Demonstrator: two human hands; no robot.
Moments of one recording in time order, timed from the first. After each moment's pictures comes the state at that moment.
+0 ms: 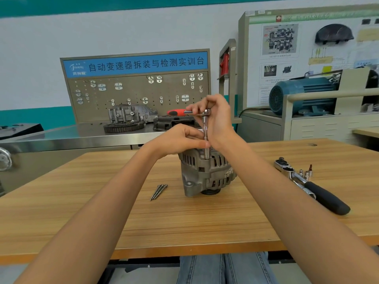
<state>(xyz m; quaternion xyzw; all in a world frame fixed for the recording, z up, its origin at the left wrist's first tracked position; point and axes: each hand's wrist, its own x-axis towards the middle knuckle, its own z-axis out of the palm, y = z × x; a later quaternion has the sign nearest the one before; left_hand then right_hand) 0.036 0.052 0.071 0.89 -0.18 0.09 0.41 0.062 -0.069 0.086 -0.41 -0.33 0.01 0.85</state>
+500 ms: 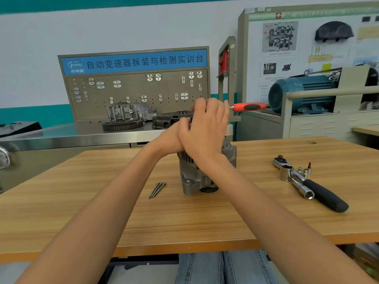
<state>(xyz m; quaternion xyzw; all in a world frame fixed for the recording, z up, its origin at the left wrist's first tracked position) 0.035 0.046 0.069 0.90 -0.19 0.18 0.33 0.047 -0.044 0.054 -0.77 -0.17 -0.53 0.32</state>
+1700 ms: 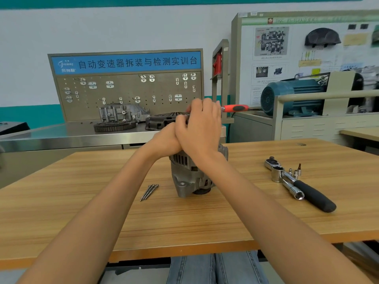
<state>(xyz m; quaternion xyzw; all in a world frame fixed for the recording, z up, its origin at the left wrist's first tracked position) 0.031 0.038 0.069 0.92 -0.16 0.21 0.30 0.051 -0.051 0.060 -0.76 -0.19 -0.51 0.36</state>
